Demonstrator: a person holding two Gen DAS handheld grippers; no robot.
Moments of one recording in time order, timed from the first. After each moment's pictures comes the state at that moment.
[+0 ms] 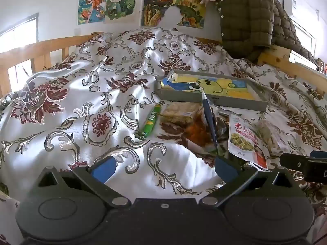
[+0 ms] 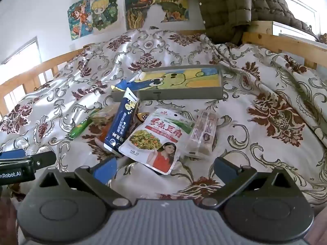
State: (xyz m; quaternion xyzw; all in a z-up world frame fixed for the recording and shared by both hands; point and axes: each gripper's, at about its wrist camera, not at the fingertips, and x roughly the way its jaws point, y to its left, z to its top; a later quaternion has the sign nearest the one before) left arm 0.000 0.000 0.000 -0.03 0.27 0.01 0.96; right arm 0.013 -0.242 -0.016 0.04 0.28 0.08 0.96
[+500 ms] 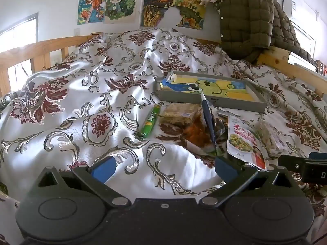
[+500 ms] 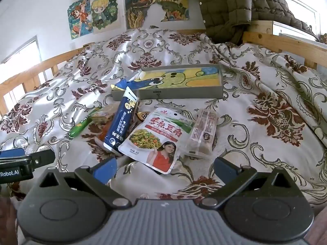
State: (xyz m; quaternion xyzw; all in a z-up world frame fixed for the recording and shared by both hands) left arm 0.002 0.001 0.000 -0.03 0.27 0.01 0.96; right arm 0.013 -0.241 -0.016 0.04 0.28 0.08 0.96
